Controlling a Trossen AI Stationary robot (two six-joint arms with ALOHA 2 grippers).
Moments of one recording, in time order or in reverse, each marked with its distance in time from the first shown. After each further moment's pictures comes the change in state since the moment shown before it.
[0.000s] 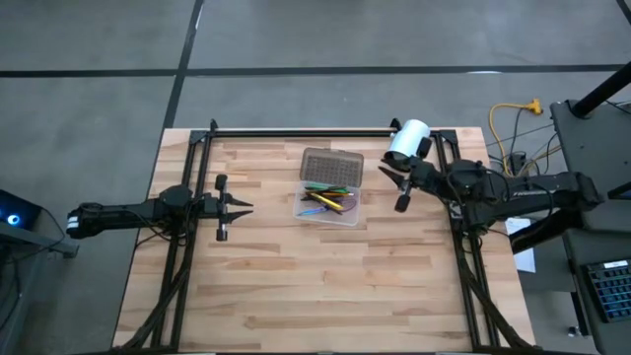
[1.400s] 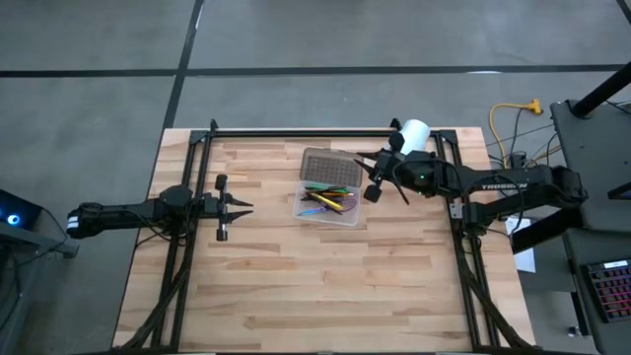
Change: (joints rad) left arm 0.000 0.000 0.000 -0.004 0.000 0.000; right arm -0.120 0.335 0.147 -0.005 -0.003 0.007
